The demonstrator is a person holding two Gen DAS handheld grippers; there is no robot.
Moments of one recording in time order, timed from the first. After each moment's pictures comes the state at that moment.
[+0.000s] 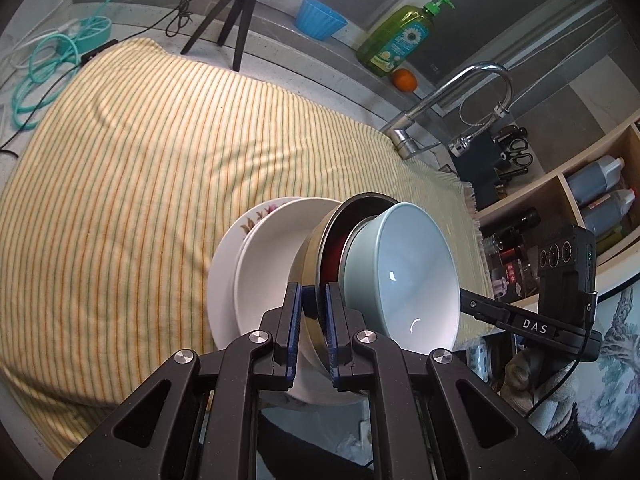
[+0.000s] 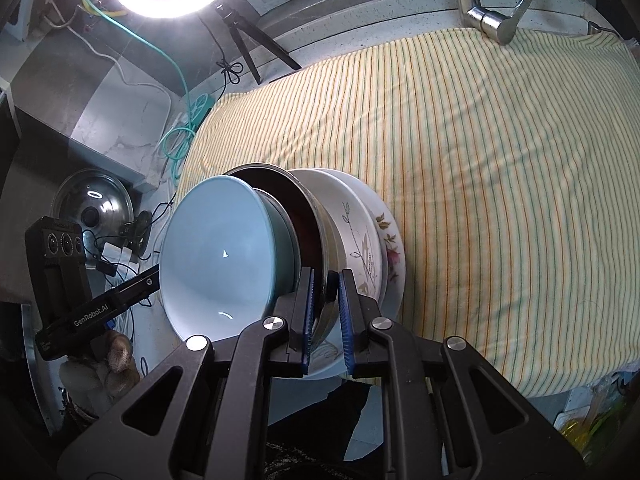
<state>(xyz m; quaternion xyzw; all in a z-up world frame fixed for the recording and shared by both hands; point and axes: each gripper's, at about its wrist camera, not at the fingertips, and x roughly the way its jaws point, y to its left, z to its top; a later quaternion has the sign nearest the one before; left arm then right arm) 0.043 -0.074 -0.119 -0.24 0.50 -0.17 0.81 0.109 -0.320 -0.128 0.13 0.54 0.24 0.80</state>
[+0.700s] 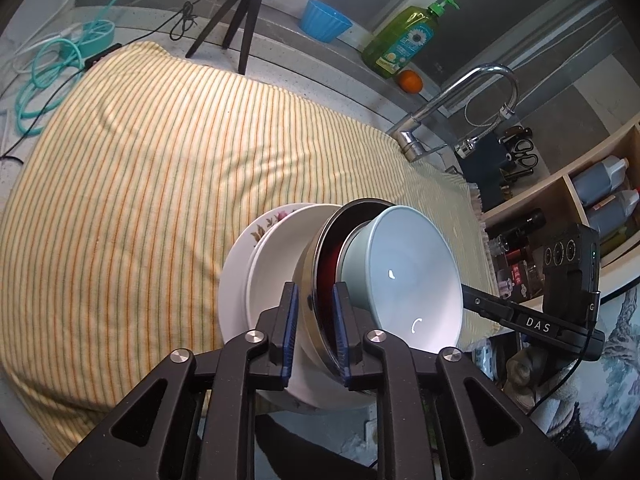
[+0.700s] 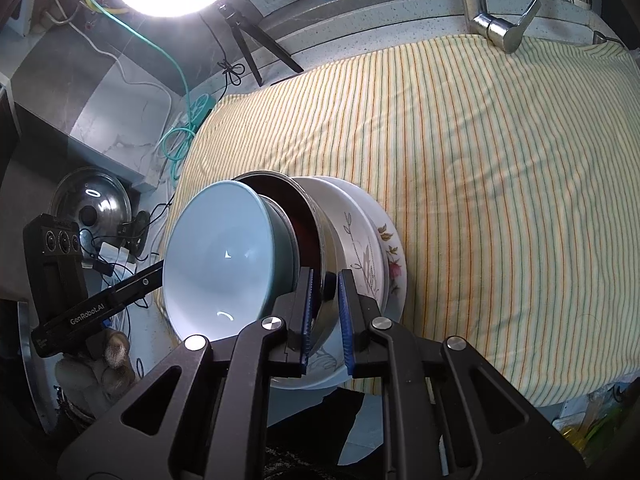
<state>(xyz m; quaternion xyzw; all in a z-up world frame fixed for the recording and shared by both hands) 0.045 -0.072 -0.114 -0.23 0.51 -0.16 0.82 0.116 -0.316 -0.126 0.11 0.54 0.24 0.80</state>
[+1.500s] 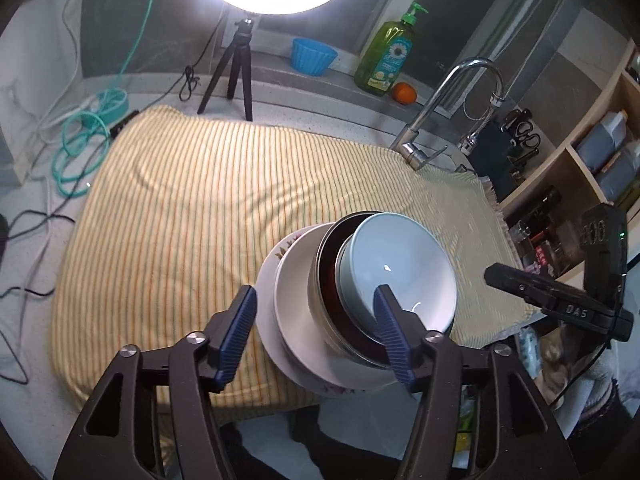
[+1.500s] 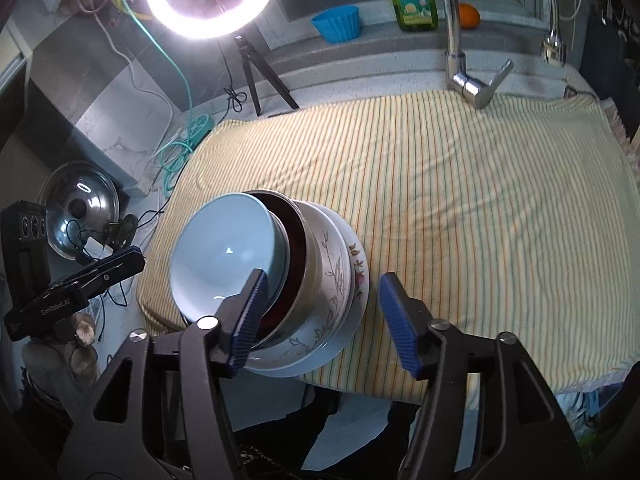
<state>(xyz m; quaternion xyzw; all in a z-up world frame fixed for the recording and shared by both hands) 0.014 -0.076 -0.070 -0.13 0.46 -0.12 0.87 0.078 -0.335 -0.082 0.06 0.46 0.22 0.86</state>
